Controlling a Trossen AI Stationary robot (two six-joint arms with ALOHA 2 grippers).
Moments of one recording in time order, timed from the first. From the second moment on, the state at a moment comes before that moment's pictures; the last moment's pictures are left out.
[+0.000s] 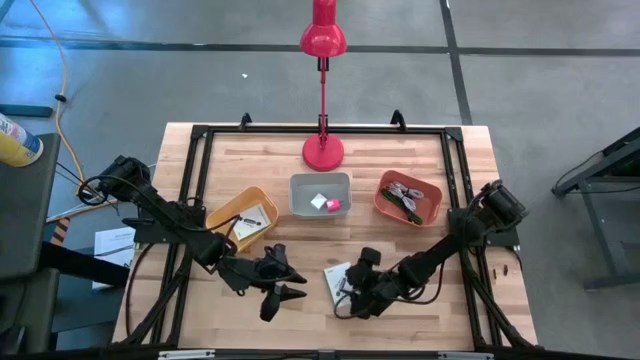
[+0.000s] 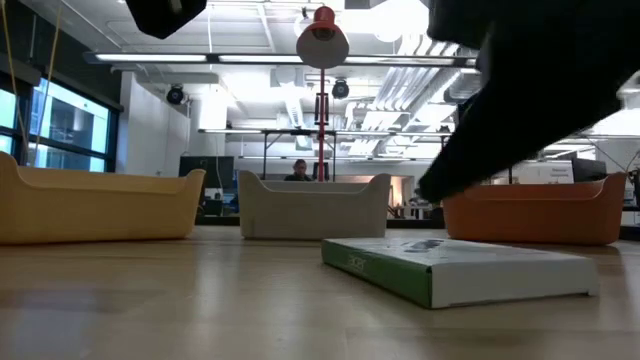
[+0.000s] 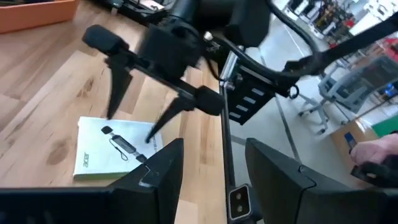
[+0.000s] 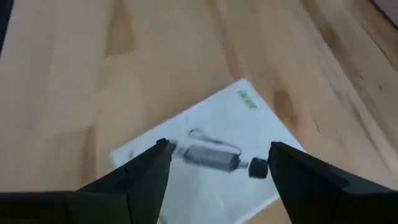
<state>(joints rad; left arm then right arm) -0.52 1.49 0.89 0.21 -0.39 -0.70 0.61 1.86 1.02 -0.09 0.50 0.69</state>
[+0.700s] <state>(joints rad) -0.59 1.75 0.89 0.32 -0.56 -1.29 0.63 1.75 0.93 -0.27 0.32 0.36</state>
